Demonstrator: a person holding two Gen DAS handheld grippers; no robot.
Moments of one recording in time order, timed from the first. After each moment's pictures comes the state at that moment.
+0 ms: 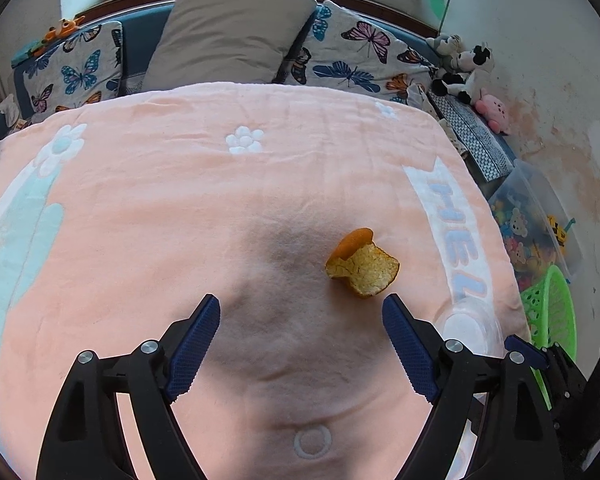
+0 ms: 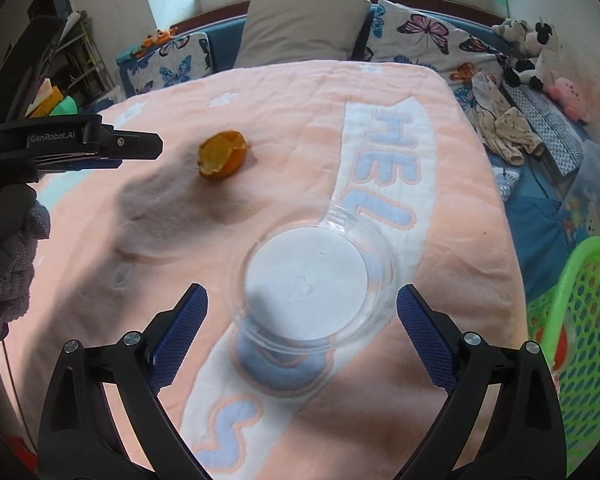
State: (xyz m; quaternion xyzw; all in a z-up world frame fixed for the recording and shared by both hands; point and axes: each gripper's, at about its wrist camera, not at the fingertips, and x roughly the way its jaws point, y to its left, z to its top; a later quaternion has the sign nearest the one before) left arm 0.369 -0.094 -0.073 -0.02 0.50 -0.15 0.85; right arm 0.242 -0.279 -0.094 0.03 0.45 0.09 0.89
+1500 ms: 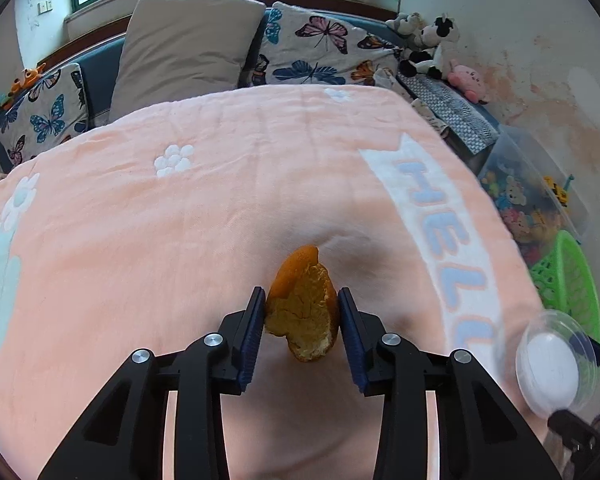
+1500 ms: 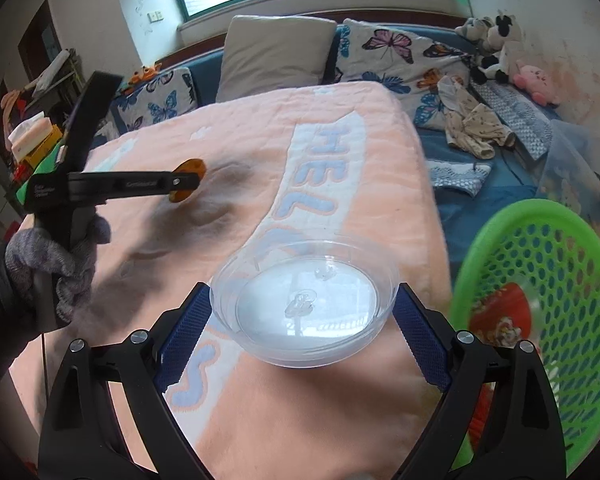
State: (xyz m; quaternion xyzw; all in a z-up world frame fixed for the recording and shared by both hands) left arm 0.369 -0.150 -0.090 0.05 0.47 -0.19 0.86; right arm 0.182 -0.334 -0.064 0.07 0.41 0.06 0.91
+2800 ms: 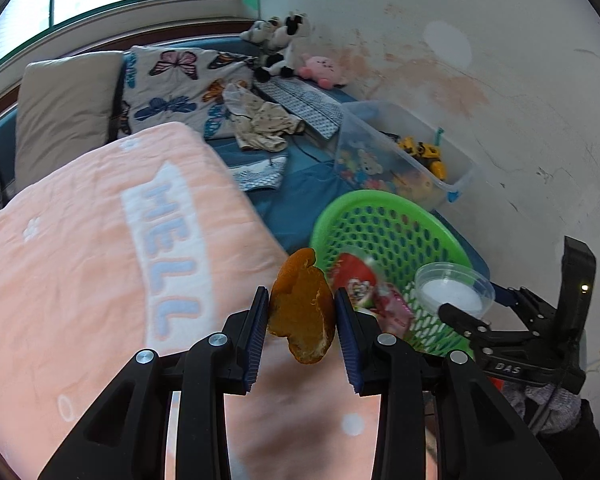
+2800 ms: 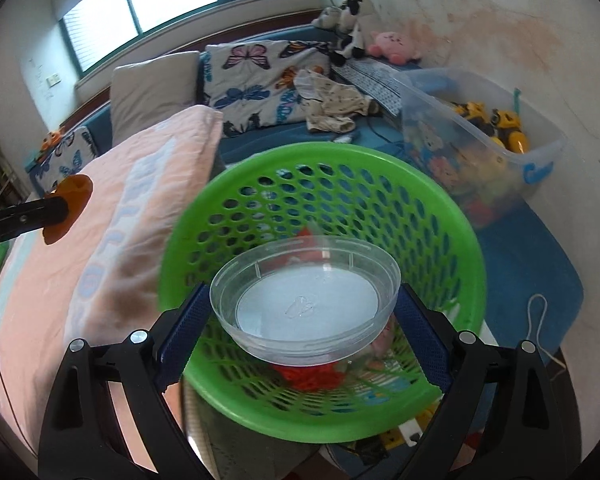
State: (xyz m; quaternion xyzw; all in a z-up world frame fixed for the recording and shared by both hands) left arm 0.223 -0.310 -0.014 0.08 0.43 -0.36 0.82; right arm 0.071 -0.501 -0.069 0.15 0.40 -0.12 0.90
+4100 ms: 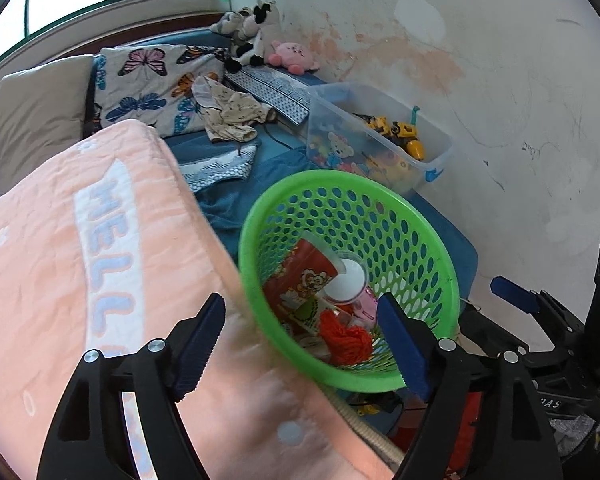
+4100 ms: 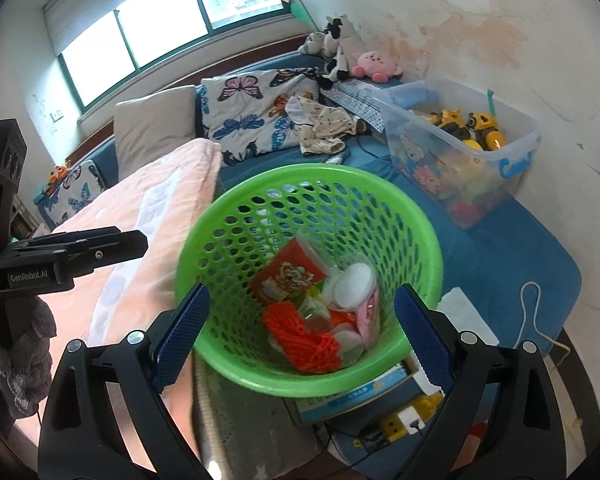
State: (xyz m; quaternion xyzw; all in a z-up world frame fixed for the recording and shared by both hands) left arm 0.191 -0.352 -0.025 0.10 0.44 -0.38 0.81; right arm 0.014 -0.500 -0.039 0.18 0.34 -0.12 0.91
